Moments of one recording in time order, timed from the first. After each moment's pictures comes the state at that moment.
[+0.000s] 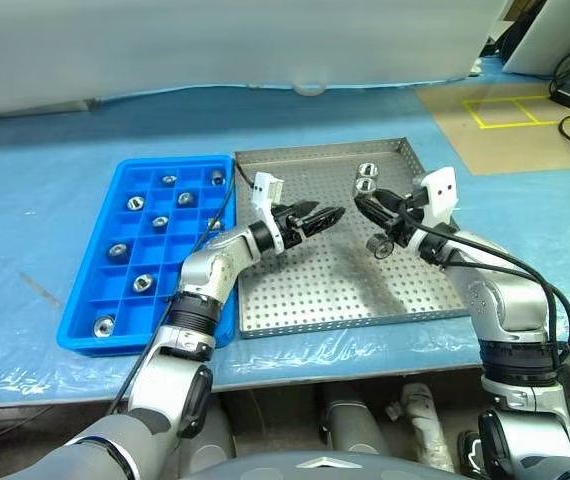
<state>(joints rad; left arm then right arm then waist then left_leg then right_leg) -0.70 -0.05 0.05 0.39 -0.57 0.63 -0.73 -0.36 -0.44 -0.12 -0.20 0.42 0.60 0.57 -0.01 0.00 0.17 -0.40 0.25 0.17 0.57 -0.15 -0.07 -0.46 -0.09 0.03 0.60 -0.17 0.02</state>
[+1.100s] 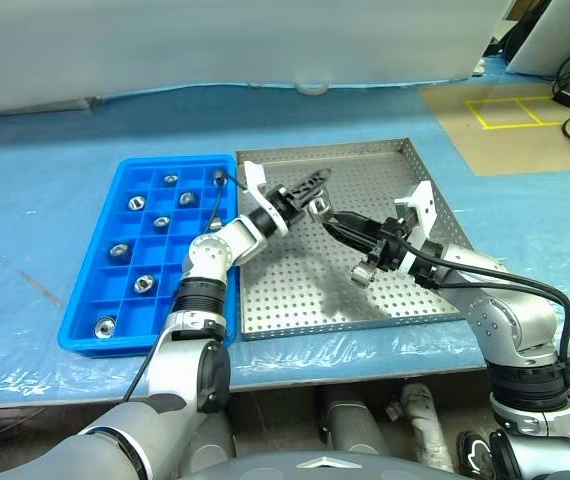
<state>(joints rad) -0.81 -0.13 0.38 0.55 -0.90 0.77 -0.51 -0.30 -0.48 -0.06 -0.37 0.59 0.68 0.68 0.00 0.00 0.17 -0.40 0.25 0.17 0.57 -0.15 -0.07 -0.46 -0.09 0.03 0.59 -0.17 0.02</state>
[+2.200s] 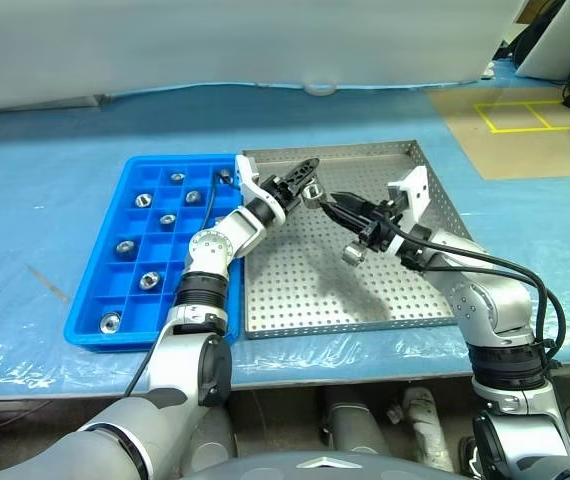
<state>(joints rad) -0.83 -0.13 0.34 0.57 -0.95 0.70 -0.39 -0.38 -0.42 -0.03 -0.25 0.52 0.57 0.62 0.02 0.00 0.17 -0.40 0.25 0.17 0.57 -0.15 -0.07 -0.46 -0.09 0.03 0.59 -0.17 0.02</state>
